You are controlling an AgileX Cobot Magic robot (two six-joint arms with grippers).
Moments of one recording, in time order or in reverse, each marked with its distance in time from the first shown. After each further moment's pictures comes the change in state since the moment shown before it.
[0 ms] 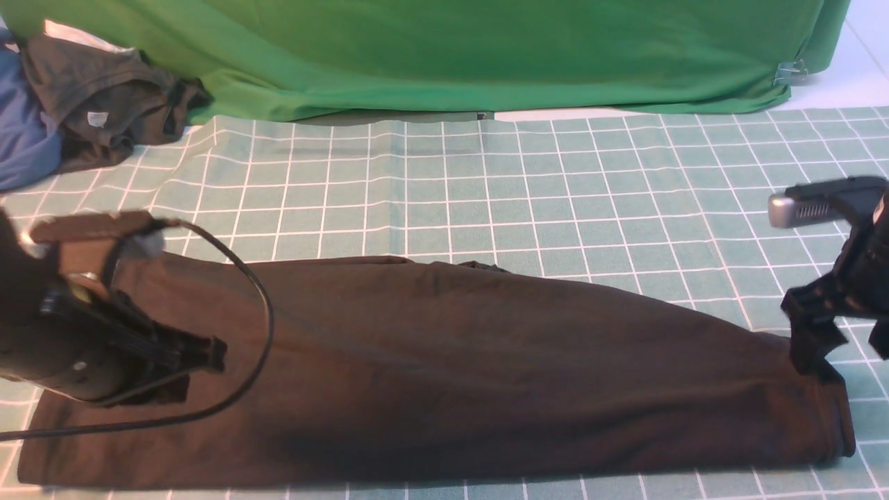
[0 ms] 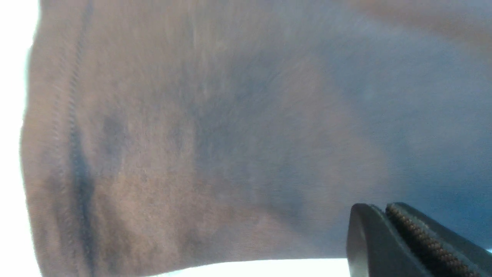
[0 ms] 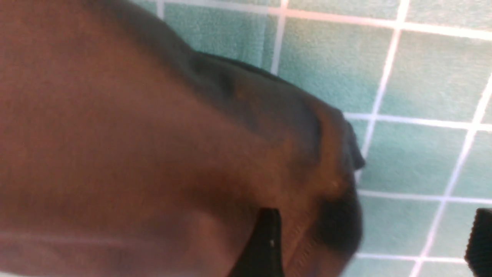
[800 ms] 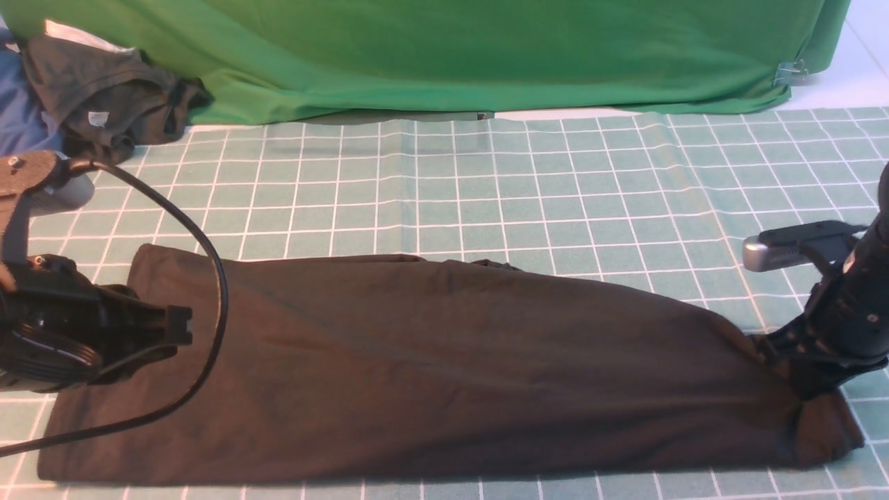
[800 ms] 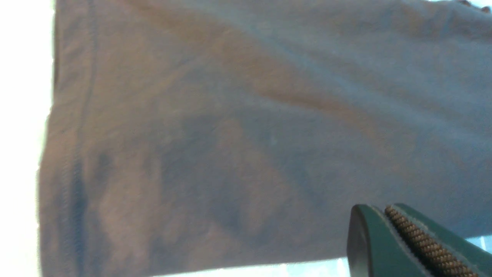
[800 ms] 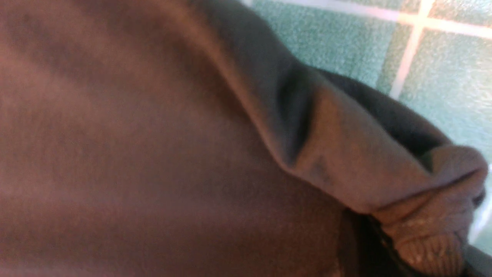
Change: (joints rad) right arm 0.004 0.010 0.117 0.029 -0.189 -0.104; left arm 0.000 -0.240 0.001 -0.103 0.013 0.042
